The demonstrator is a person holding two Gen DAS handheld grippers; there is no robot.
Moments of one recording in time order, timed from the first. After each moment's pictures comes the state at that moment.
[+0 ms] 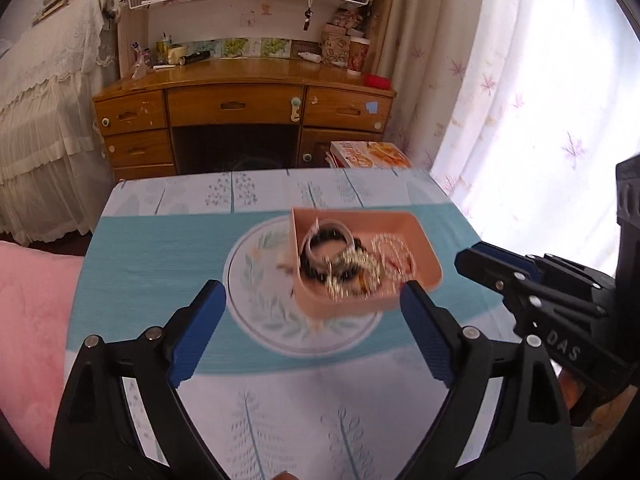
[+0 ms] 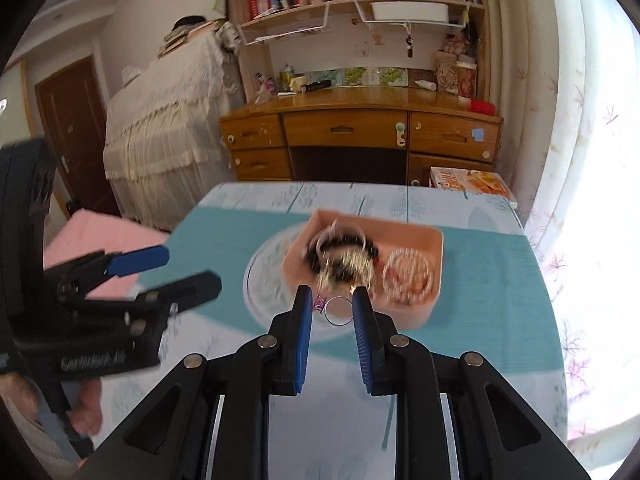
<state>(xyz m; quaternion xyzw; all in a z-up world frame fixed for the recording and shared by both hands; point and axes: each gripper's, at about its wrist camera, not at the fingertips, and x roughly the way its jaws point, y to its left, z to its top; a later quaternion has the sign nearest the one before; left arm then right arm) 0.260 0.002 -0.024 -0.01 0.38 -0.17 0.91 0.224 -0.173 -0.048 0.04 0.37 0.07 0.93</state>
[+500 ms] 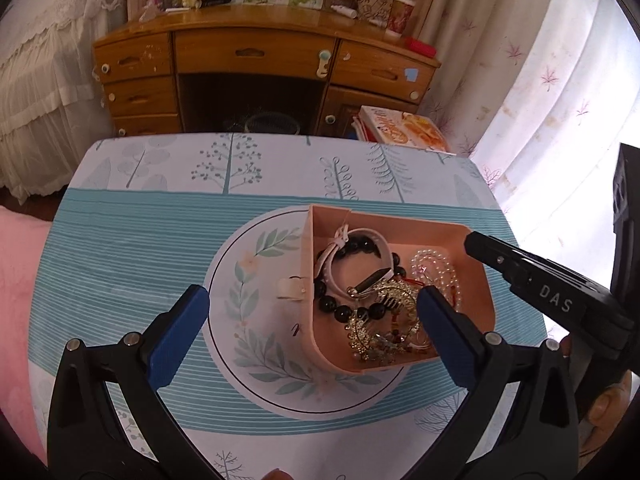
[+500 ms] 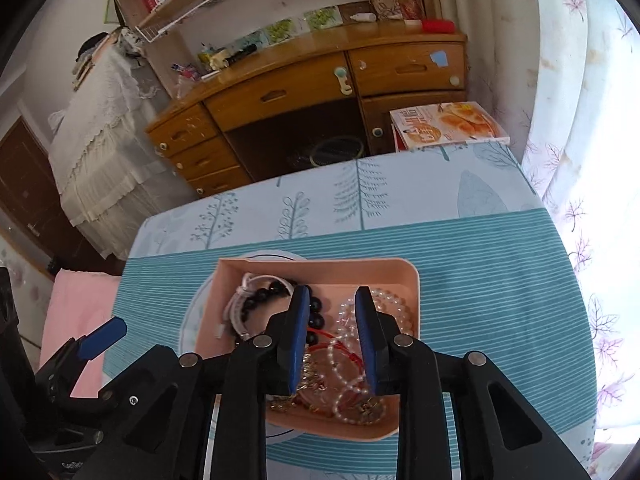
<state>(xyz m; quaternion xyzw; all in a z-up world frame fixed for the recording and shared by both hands) 0.365 -0.019 -0.089 -0.04 0.46 -0.13 0.88 0.397 -0.248 -0.092 0.14 0.46 0.00 0.88</state>
